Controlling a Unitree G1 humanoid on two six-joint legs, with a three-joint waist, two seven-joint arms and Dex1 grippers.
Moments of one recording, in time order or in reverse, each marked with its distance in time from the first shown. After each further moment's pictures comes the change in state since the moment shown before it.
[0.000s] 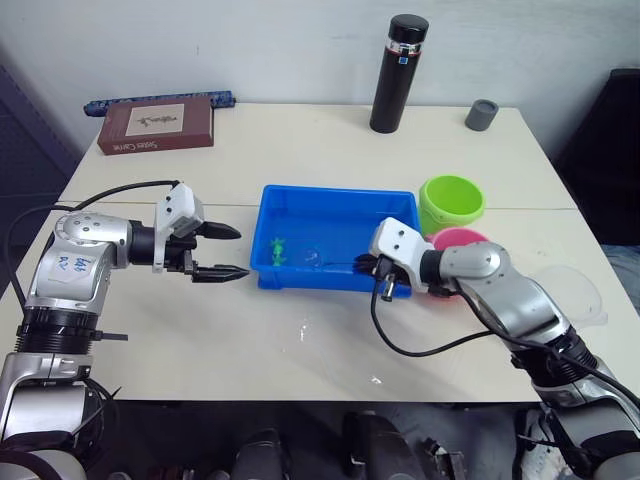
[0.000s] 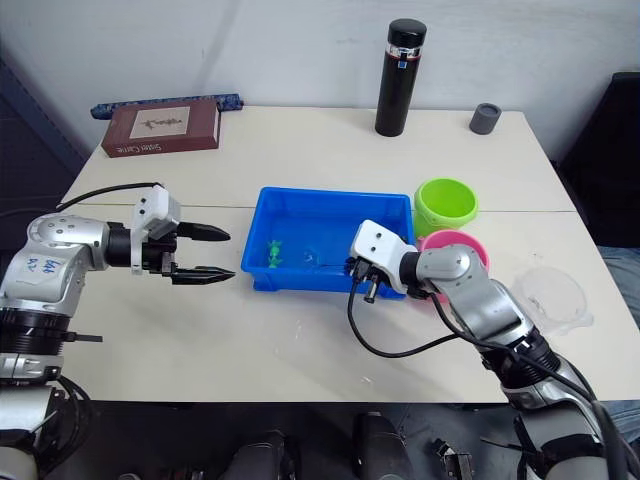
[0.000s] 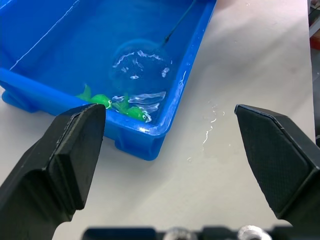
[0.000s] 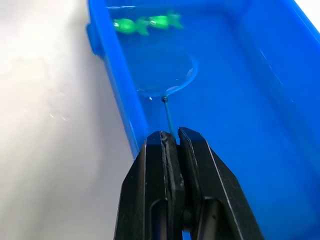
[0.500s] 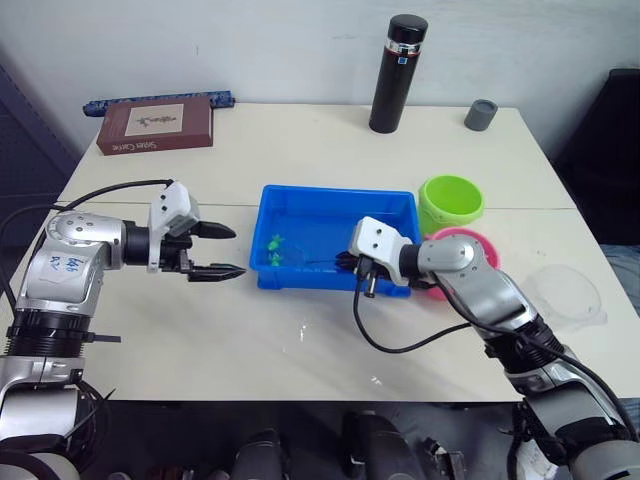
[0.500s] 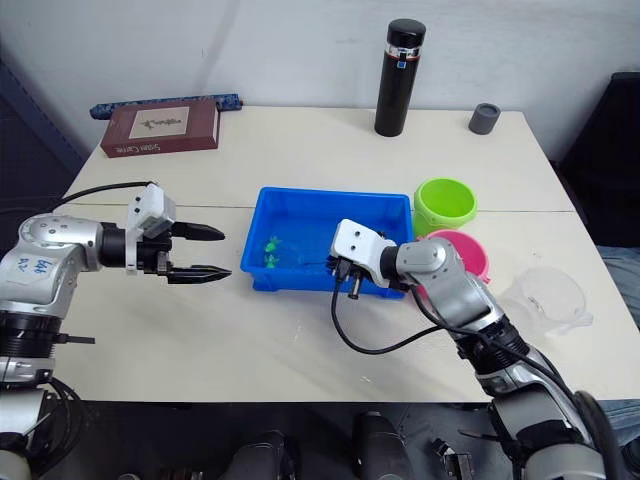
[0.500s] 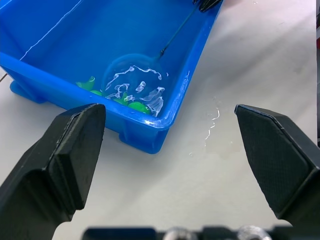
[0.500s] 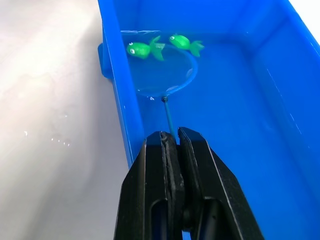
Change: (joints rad) left arm 0.013 0.017 0.010 -0.031 -0.016 0.033 0.023; right arm -0.056 0.112 0.022 0.116 -0.078 -0.093 0.050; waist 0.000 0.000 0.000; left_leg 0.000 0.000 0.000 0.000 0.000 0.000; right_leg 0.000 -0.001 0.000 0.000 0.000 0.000
